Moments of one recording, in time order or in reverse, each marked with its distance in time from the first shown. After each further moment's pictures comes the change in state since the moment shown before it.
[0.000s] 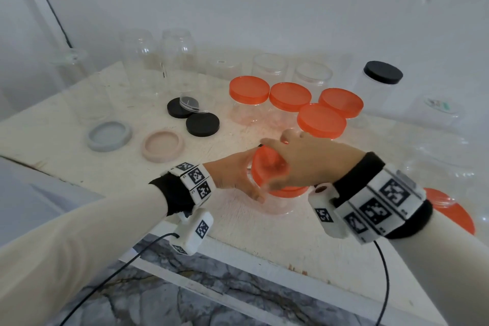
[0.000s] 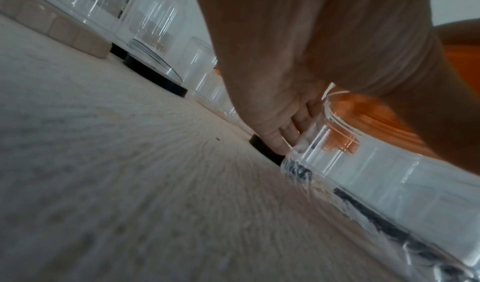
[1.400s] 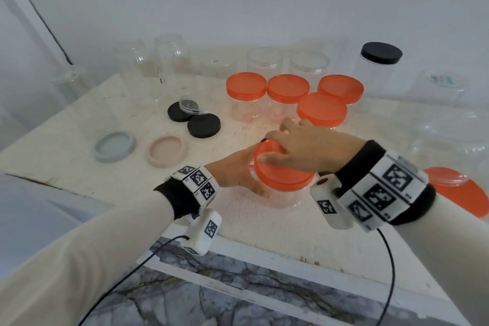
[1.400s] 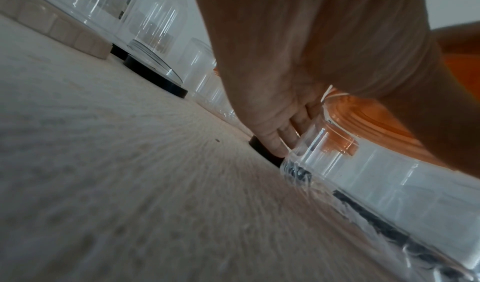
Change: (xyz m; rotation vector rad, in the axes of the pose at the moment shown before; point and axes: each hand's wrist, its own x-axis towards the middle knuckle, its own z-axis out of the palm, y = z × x) left_hand -0.001 0.003 0.000 0.015 -0.004 0.002; right_hand -0.001 -0.002 -0.001 0.096 0.051 0.028
